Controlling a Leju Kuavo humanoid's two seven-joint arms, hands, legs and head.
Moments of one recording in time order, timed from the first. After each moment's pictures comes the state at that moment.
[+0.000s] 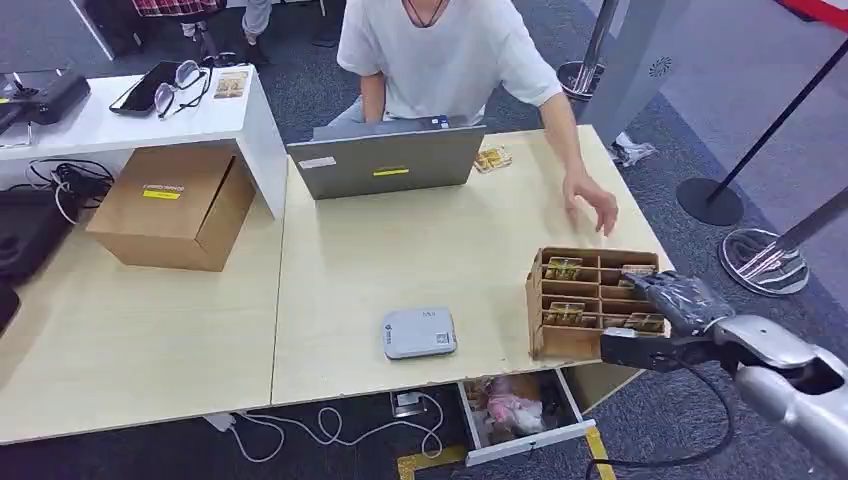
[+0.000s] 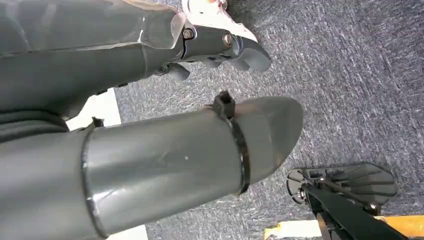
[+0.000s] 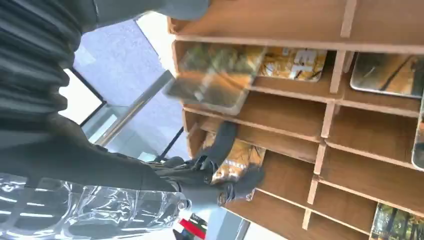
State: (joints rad) left arm -0.03 -0.10 0.88 -0.14 -1.06 0.14 -0.20; right arm -0.28 -1.01 0.60 -1.34 0.54 0.19 0.06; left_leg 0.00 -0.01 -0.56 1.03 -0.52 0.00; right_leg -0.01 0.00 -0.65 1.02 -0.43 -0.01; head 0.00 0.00
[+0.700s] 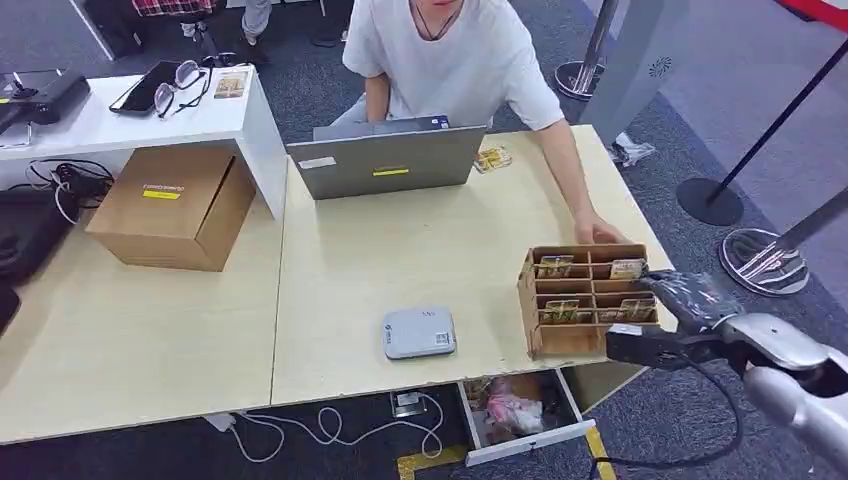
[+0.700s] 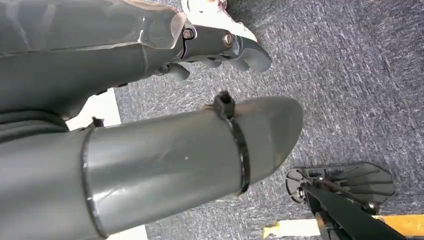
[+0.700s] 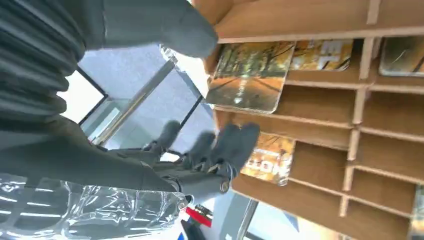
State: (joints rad) left arm -0.03 -0.10 0.90 -0.14 -1.07 0.14 -0.20; right arm -0.25 -1.01 0.53 -1.36 0.57 0.19 0.04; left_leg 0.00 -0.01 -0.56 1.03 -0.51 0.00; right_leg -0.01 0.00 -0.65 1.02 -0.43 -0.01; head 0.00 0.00
